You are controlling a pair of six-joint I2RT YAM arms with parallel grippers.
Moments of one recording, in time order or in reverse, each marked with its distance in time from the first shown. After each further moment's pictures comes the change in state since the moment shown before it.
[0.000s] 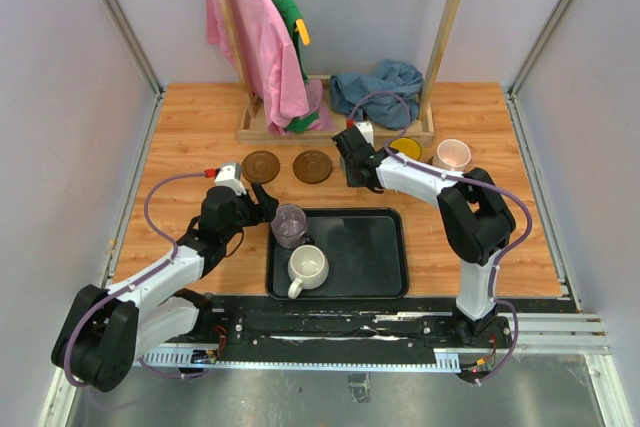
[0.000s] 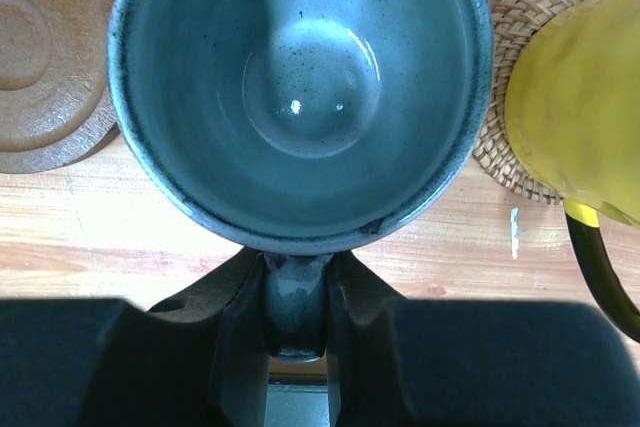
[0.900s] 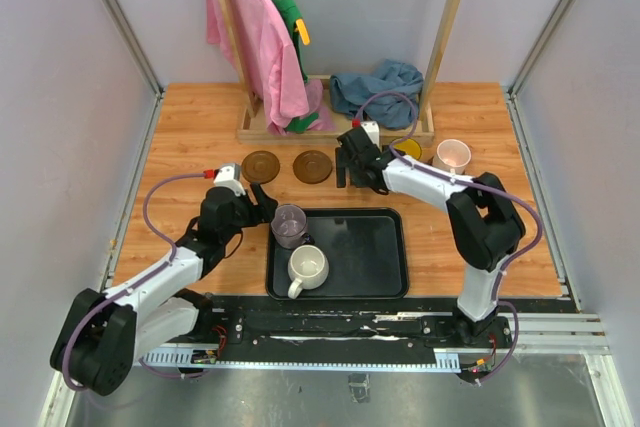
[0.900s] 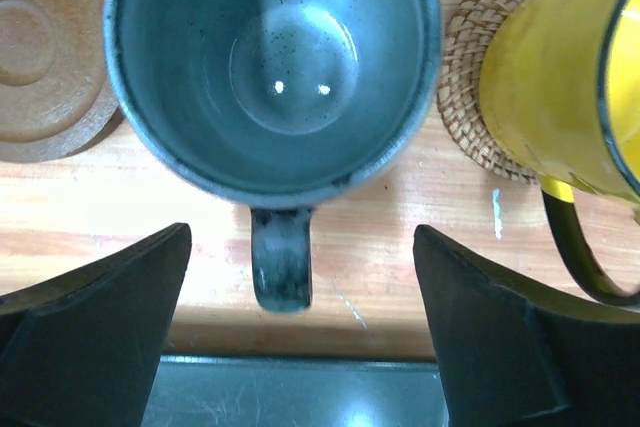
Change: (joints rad) left arm 0.000 -0.014 -0.001 -0.023 -0.007 0.002; right arm -0.006 -0.047 -0.045 0.013 0.000 0.025
